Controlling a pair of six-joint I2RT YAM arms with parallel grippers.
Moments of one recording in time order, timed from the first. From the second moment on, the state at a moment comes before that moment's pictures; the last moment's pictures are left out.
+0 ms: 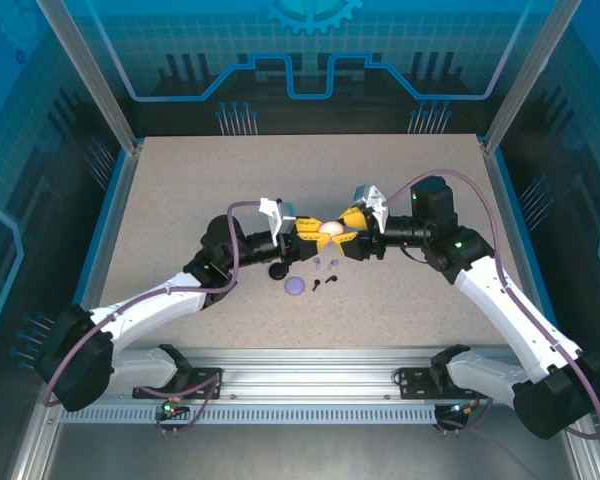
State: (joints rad) left arm -0.66 1.23 0.69 0.64 0.60 -0.22; right arm 0.41 1.09 1.02 -0.41 -0.80 -0.25
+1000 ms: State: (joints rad) left arm -0.66 1.22 0.68 0.62 0.59 -0.22; right arm 0.35 1.07 1.07 -0.41 -0.74 -0.22
